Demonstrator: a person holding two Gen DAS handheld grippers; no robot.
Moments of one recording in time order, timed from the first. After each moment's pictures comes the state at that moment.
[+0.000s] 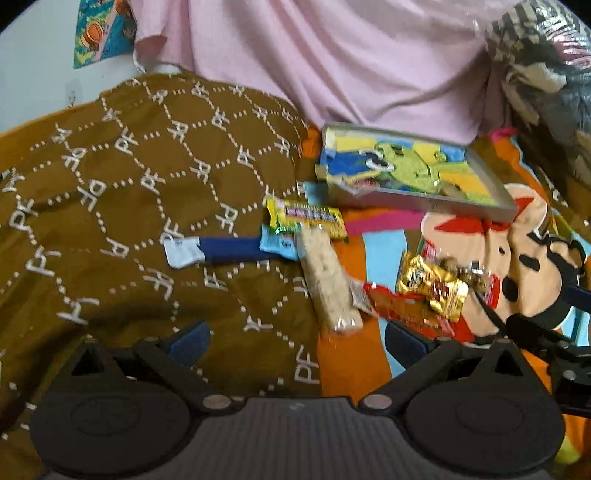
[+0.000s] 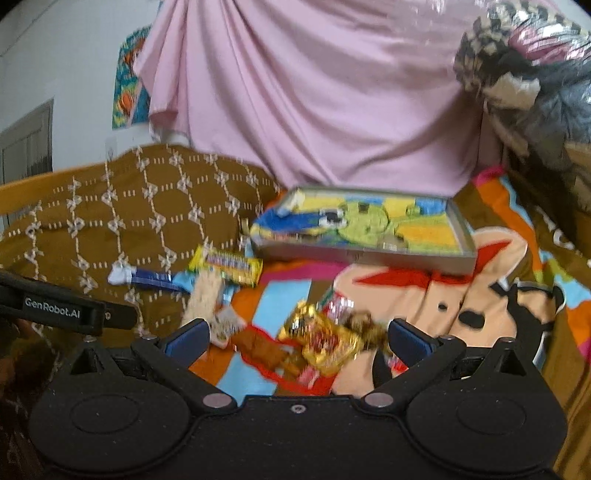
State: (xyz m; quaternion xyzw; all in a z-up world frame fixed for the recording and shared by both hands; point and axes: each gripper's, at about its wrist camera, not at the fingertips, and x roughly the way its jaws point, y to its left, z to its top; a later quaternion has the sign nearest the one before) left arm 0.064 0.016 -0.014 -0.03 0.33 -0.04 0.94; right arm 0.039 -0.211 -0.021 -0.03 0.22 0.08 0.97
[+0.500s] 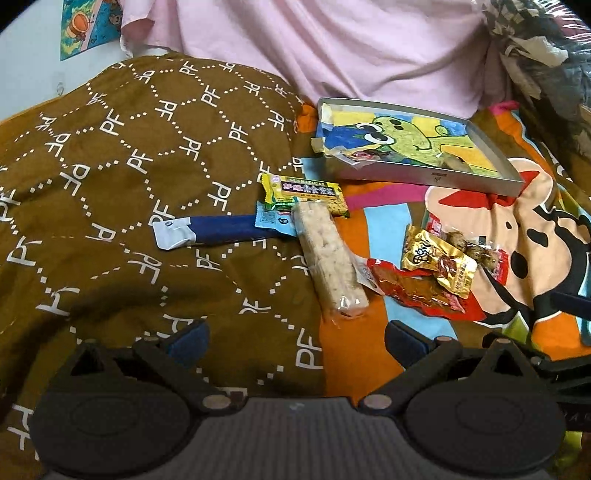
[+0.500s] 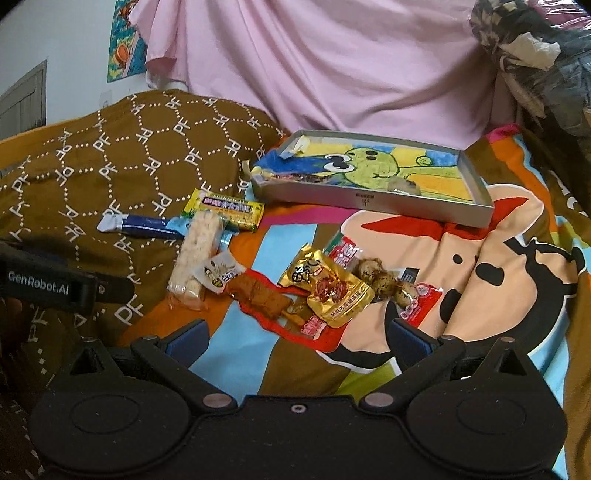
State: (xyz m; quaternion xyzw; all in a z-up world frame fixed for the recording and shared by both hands) left arm 0.075 0.014 -0.028 -0.01 0.36 -0.04 0.93; right arm 0.057 -0.202 -0.047 -0.05 0.28 0.08 0.95
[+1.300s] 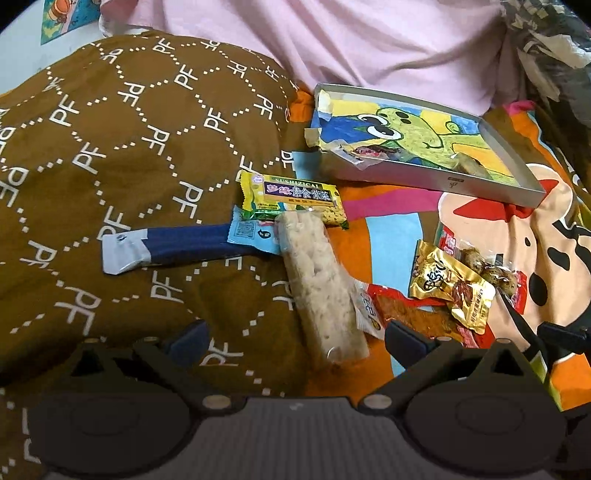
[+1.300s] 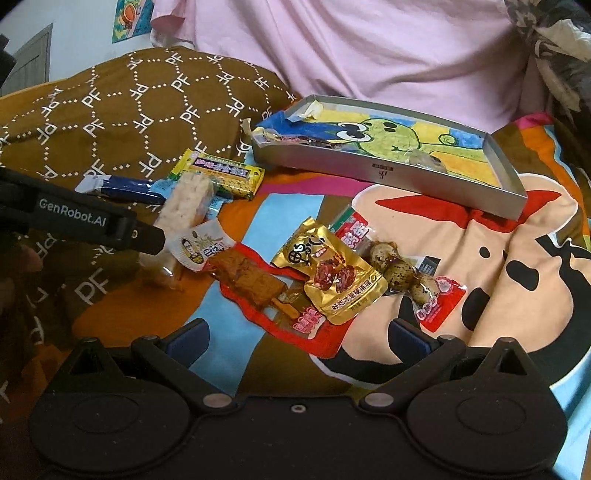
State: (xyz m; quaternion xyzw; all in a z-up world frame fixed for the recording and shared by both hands) left arm 0.142 0.001 -0.050 -0.03 0.37 -0.05 0.93; right arm 0.107 -0.200 -0.075 -0.08 0.32 0.10 0.94
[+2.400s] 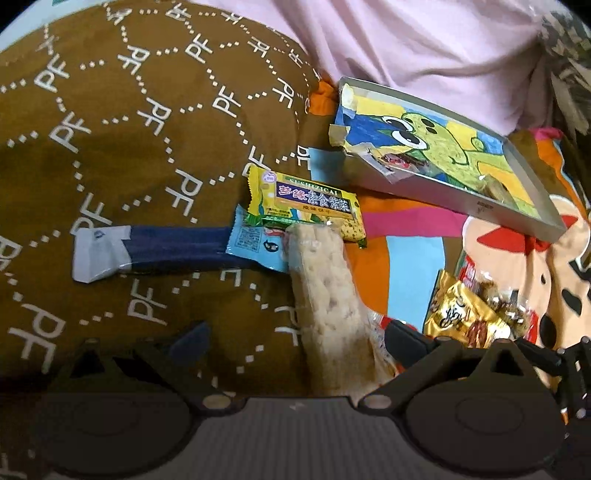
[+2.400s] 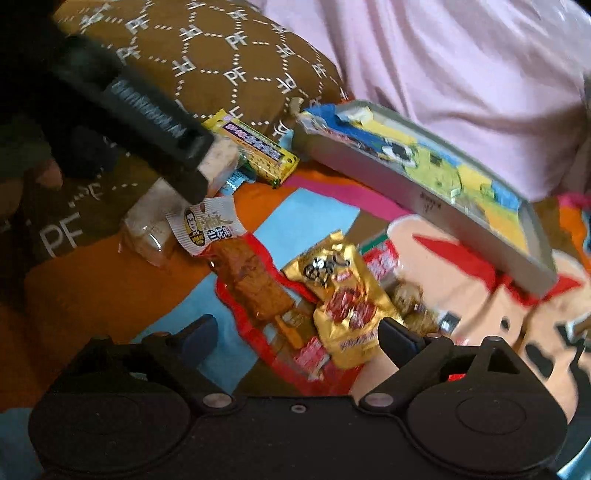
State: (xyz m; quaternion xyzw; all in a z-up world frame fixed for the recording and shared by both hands) left arm 0.184 0.013 -0.064 -0.10 0.39 -0.05 0.91; right arm 0.137 -0.163 -0.104 -0.25 0.28 0.12 0.92
